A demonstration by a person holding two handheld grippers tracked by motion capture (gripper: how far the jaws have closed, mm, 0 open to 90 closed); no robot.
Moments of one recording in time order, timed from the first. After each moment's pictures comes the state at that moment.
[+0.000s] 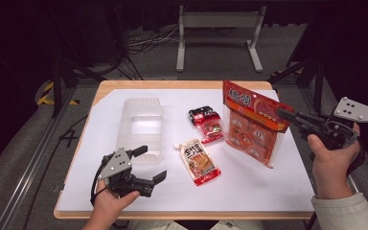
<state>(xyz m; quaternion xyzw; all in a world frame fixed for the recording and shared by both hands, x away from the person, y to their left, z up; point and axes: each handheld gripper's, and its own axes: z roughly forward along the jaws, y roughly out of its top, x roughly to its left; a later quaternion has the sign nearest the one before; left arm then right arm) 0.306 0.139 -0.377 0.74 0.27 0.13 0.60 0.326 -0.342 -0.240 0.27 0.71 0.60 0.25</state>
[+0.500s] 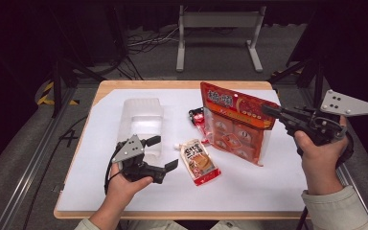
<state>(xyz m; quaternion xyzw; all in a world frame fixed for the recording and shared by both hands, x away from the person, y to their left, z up) 0.336 0.115 -0.371 0.74 0.24 0.11 0.61 0.328 -0.305 -0.221 0.22 0.72 0.62 0.23</state>
